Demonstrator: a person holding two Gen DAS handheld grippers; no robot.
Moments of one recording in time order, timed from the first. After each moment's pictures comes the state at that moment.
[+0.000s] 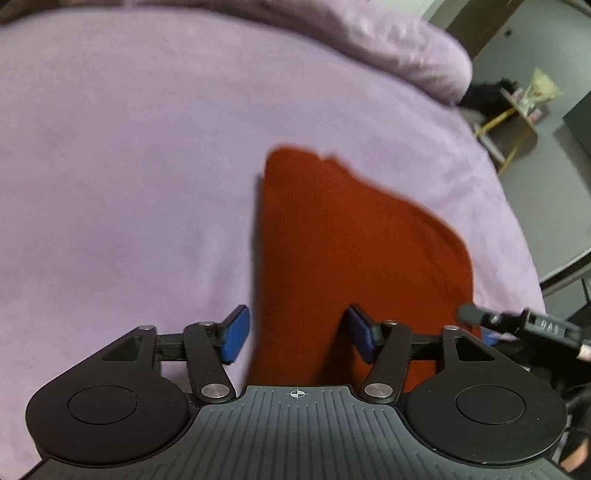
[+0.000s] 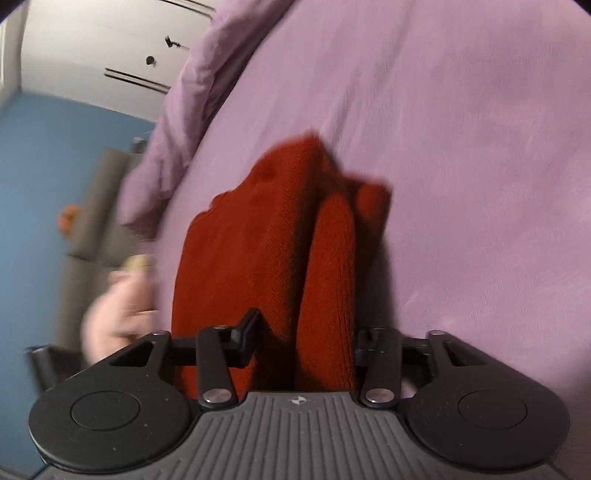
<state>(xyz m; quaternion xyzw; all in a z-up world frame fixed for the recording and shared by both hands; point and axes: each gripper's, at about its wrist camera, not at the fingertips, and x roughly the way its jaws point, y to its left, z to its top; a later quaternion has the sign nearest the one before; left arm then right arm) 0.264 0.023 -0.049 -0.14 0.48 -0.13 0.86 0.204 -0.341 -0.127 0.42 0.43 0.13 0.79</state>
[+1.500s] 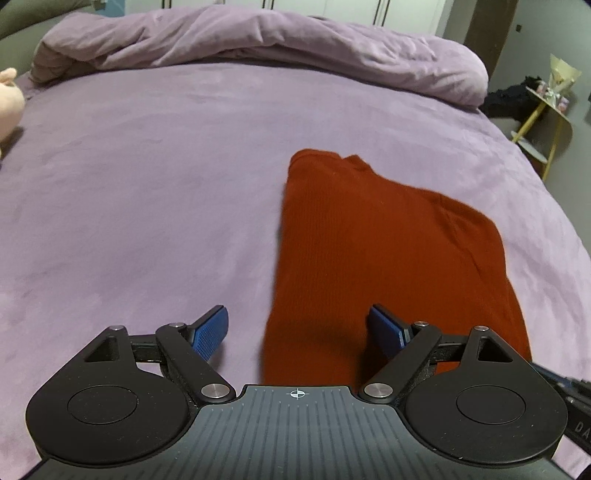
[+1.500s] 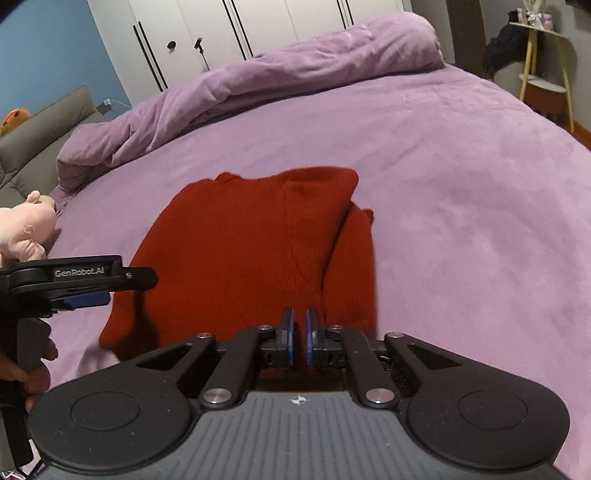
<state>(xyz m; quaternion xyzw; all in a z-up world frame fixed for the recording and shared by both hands) 0.207 -0.012 -0.063 -0.04 0.43 -0.04 0.90 0.102 -0.235 -0.067 0.16 0.36 0.01 0.92</state>
